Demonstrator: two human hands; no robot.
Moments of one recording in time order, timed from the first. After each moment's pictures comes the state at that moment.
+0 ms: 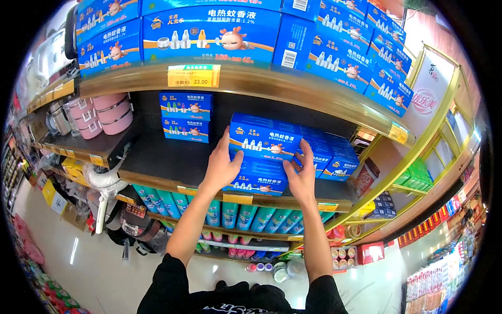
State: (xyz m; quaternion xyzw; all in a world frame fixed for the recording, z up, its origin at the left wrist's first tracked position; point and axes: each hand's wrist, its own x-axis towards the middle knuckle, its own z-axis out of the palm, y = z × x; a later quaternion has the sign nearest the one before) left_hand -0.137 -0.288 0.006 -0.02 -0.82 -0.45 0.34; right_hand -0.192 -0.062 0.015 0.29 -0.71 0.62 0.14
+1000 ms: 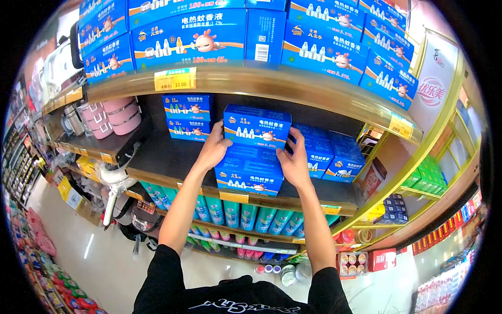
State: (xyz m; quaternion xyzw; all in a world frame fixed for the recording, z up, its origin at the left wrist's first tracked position) left_hand -0.175 -0.309 0.020 -0.06 -0.72 -0.65 0.26; right_hand -0.243 -0.071 0.016 0.35 -0.66 0.66 0.07
